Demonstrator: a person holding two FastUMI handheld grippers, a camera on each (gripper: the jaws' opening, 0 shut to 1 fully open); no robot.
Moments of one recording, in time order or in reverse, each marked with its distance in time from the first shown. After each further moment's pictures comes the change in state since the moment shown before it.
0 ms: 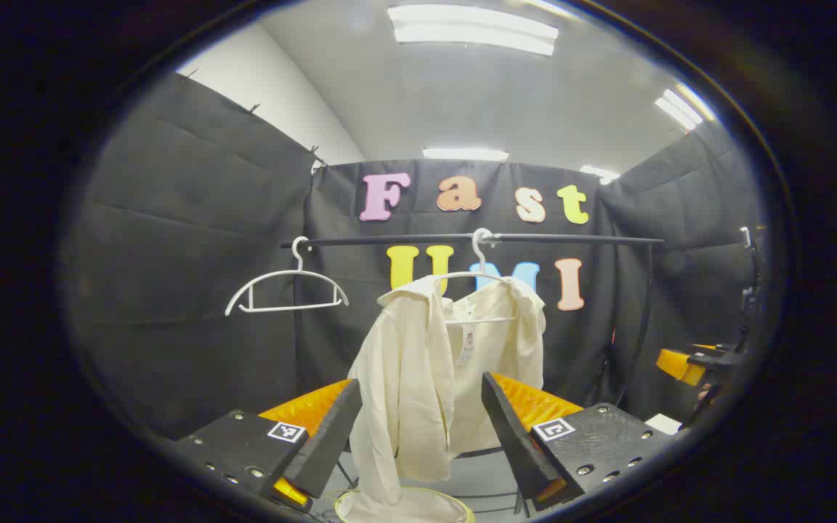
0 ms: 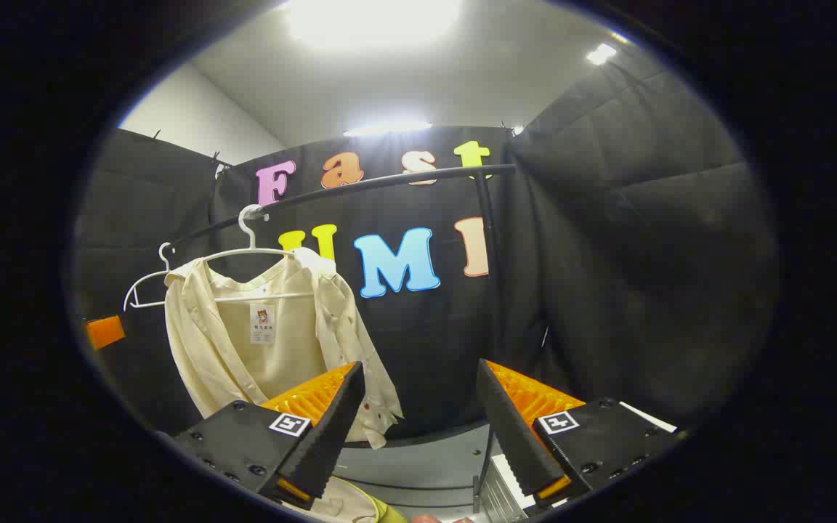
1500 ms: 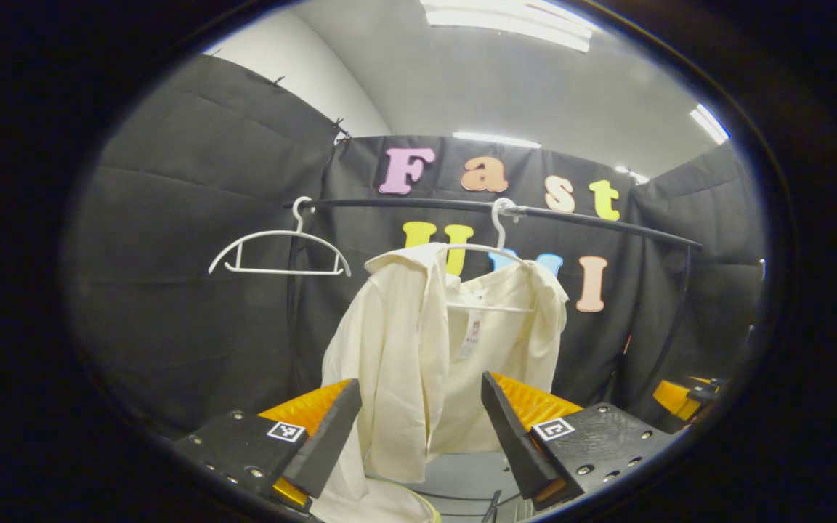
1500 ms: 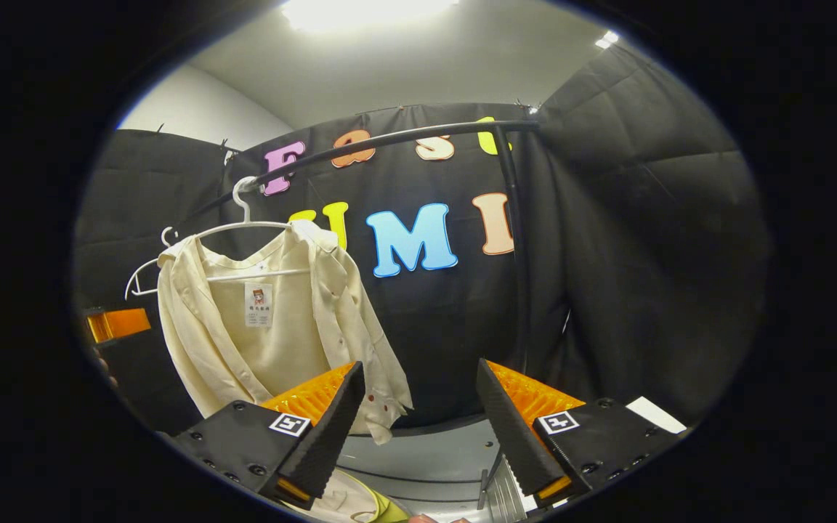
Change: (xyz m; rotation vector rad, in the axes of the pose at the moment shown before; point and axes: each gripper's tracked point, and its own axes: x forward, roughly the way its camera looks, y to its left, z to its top) left arm 0.075 -0.019 -0.029 -0.108 0.070 0.117; right arm 0.050 -0.005 -0.034 -0.008 0.091 0.075
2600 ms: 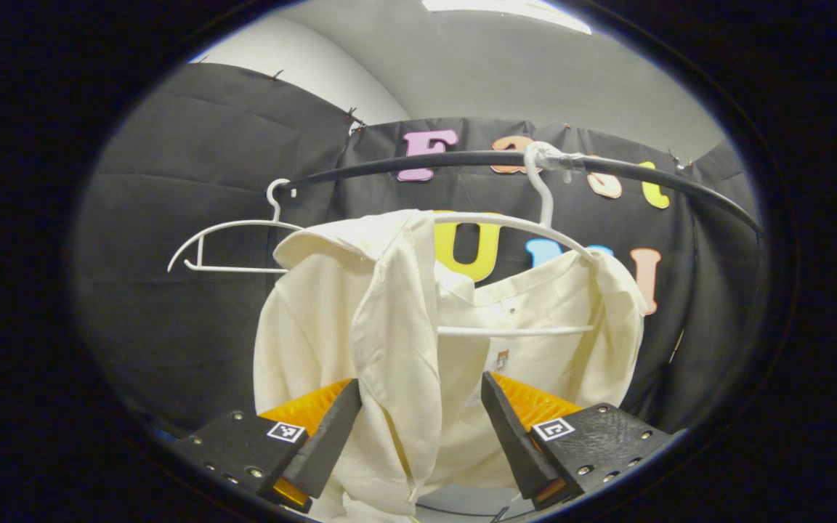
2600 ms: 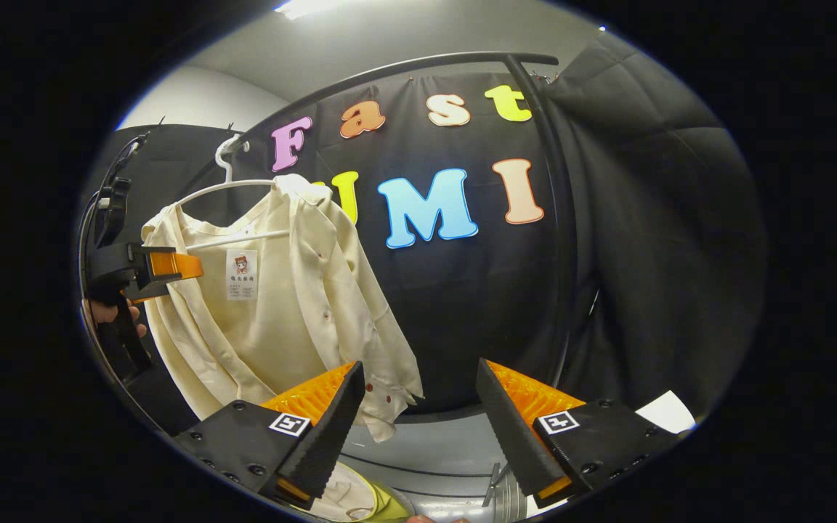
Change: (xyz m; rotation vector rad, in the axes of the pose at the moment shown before) left arm 0.155 -0.027 -0.015 0.005 0.021 0.169; right arm 0.072 -0.008 -0.045 0.010 0.106 0.106
